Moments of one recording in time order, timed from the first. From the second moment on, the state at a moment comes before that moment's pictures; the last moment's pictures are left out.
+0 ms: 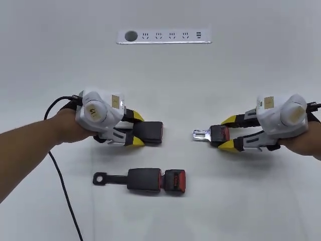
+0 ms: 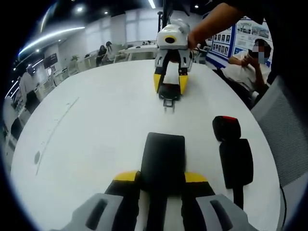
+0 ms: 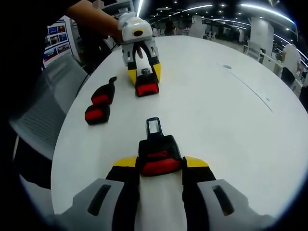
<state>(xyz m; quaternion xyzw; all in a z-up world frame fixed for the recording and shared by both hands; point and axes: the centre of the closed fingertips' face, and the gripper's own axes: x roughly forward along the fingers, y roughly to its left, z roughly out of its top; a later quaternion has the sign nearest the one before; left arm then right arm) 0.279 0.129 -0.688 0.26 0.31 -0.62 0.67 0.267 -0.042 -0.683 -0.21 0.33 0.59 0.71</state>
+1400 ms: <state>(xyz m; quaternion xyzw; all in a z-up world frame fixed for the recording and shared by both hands) 0.278 0.125 -0.686 0.26 0.32 -0.60 0.68 0.273 0.035 -0.691 -0.18 0.29 0.61 0.72</state>
